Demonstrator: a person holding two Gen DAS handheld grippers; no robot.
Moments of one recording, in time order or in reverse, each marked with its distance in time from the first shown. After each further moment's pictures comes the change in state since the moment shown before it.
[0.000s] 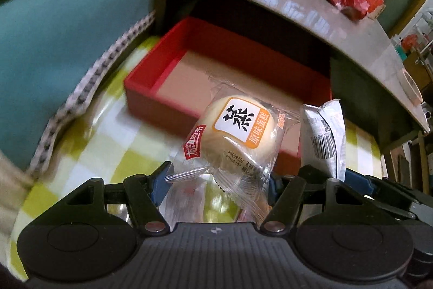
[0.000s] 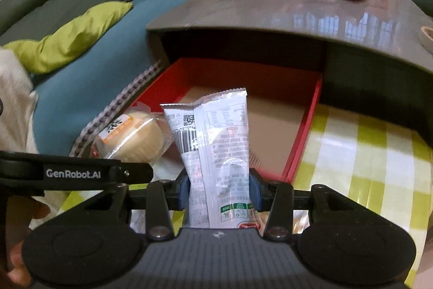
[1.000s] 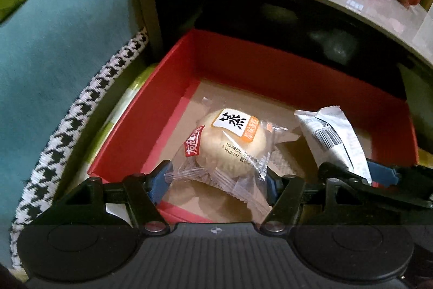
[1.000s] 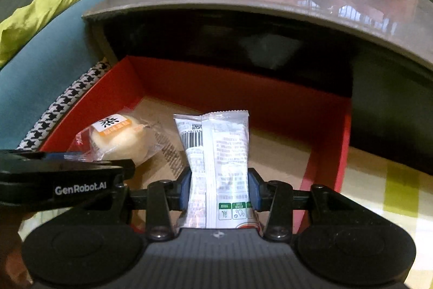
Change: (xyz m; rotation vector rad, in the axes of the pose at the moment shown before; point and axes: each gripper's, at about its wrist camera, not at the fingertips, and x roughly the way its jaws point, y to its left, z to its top) left arm 0.110 -0.011 0.057 0.108 -0.024 0.206; right arm 0.130 -0.033 0.050 -0.042 0.055 -0.076
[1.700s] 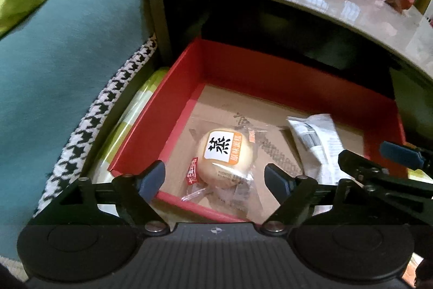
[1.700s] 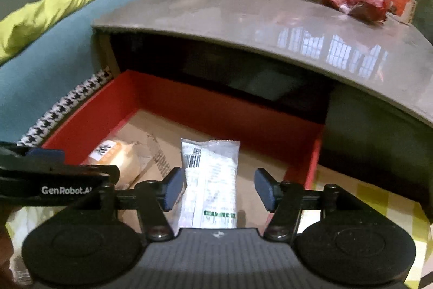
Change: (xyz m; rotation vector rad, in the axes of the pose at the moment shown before) left arm -0.028 0.010 -0.003 -0.008 -0.013 -0.026; right arm -0.041 -0.002 0.000 -0.067 -0.076 -0.063
